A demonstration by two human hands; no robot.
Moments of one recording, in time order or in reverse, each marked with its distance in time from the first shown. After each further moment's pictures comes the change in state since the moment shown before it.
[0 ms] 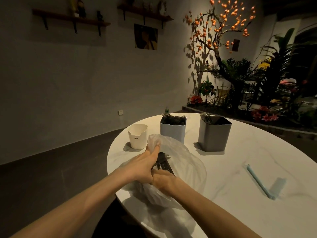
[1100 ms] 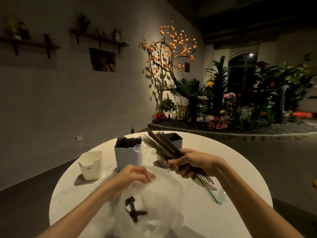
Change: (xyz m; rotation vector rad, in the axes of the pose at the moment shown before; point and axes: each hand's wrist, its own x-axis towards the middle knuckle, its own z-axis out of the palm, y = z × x) left_hand 0.076 0.069 0.003 -0.995 -0.116 0.202; right_hand -0.186 0.156 -0.082 1.400 0.129 0.117
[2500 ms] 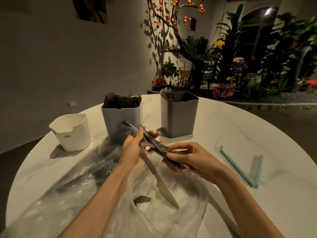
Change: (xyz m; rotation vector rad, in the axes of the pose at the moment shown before) left_hand 0.115 -0.100 0.024 -0.986 0.418 0.031; right_hand 0.117 0.142 -0.004 0.170 0.391 0.028
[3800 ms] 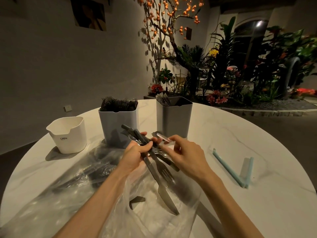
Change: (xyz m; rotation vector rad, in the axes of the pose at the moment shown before) left_hand -0.012 -0.003 0.004 0.121 -0.119 -0.093; right_hand 0.002 0.008 0.014 -0.792 0.461 -0.381
